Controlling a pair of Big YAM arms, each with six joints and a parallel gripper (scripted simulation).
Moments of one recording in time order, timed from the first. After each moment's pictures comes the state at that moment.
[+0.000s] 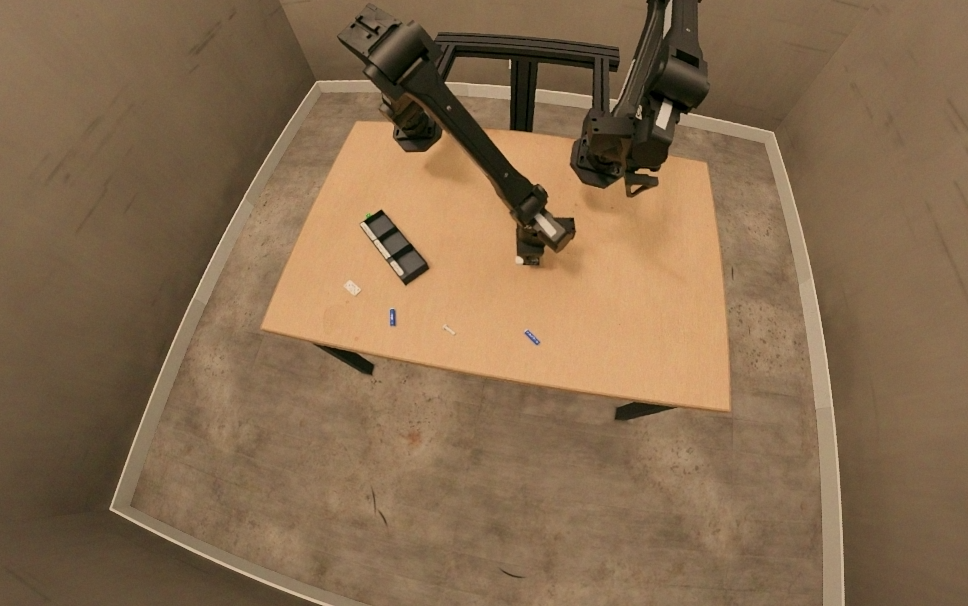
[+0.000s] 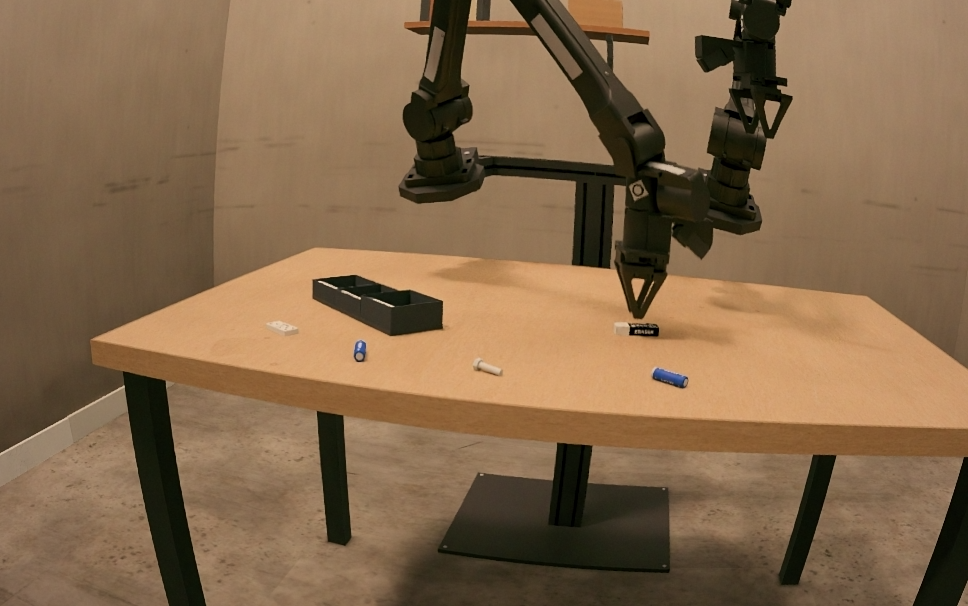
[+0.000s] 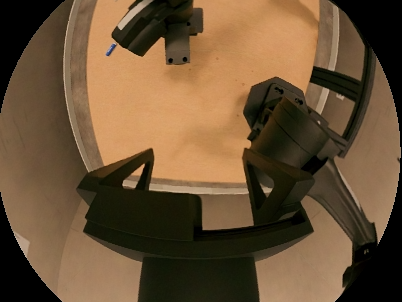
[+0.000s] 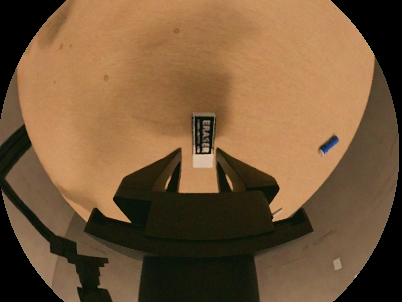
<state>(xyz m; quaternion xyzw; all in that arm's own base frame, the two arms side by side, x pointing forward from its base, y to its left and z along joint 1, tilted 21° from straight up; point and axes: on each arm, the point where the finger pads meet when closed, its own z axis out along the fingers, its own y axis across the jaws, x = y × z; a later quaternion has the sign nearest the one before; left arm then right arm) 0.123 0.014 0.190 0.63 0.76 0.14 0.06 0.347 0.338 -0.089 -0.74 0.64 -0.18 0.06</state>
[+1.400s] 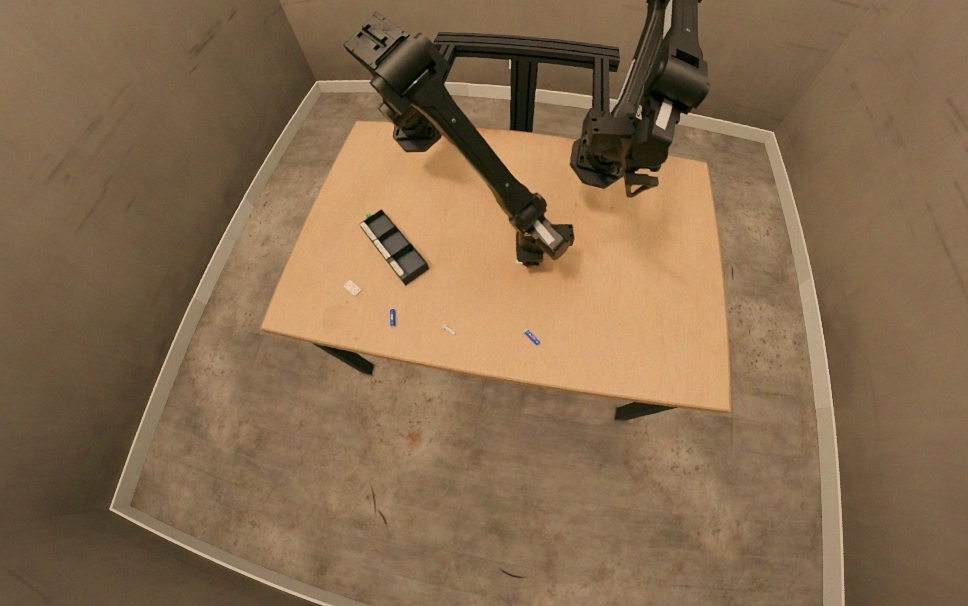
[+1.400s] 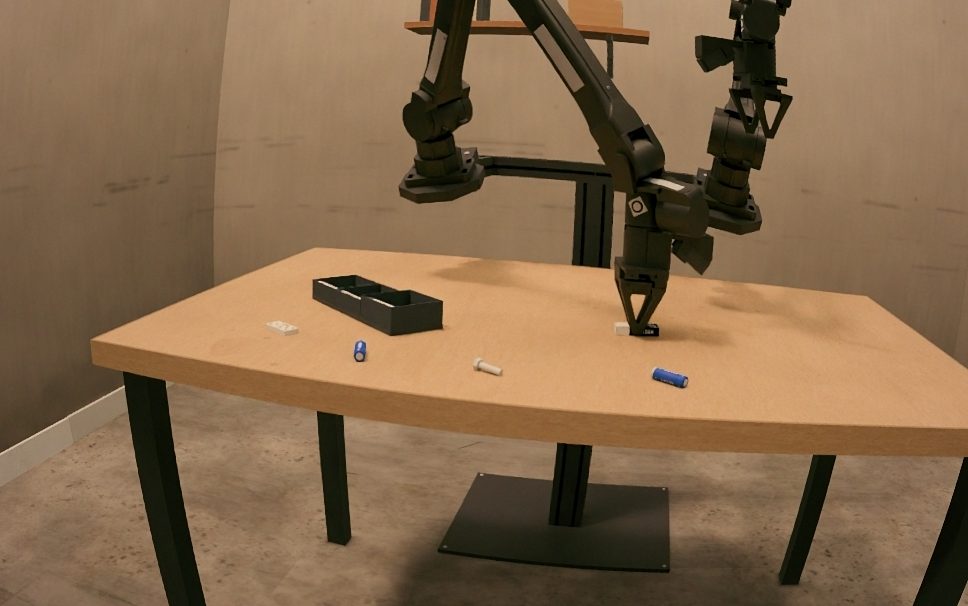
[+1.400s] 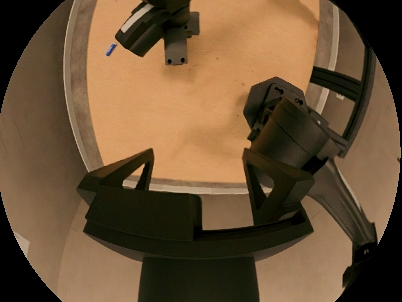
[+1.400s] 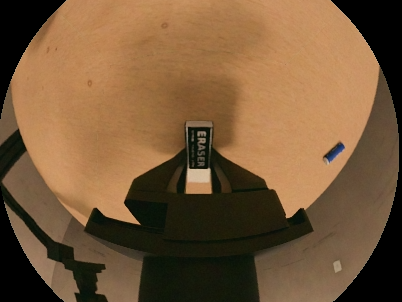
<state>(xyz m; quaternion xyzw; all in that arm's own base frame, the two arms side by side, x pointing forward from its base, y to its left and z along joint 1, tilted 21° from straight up) 0.123 0.014 0.190 0.63 0.76 0.14 0.06 0.359 0.337 -0.107 -0.74 0.64 -0.18 0.06</state>
